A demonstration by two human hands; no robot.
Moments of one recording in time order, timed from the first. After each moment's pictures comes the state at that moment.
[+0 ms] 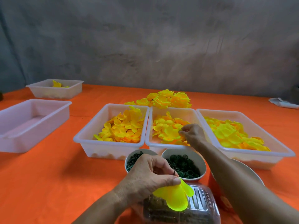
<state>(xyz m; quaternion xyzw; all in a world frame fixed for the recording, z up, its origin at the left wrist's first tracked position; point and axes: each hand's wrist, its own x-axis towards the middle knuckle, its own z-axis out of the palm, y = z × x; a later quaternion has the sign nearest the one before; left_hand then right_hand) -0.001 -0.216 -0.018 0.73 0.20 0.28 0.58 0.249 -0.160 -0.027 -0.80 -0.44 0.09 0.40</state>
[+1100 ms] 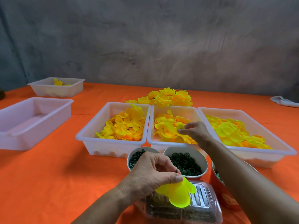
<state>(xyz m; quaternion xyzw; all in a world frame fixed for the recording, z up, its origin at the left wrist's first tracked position) -0.003 -0.219 -0.014 0.75 0.20 0.28 0.57 0.244 -0.175 -0.013 -0.71 -0.42 0.23 0.51</state>
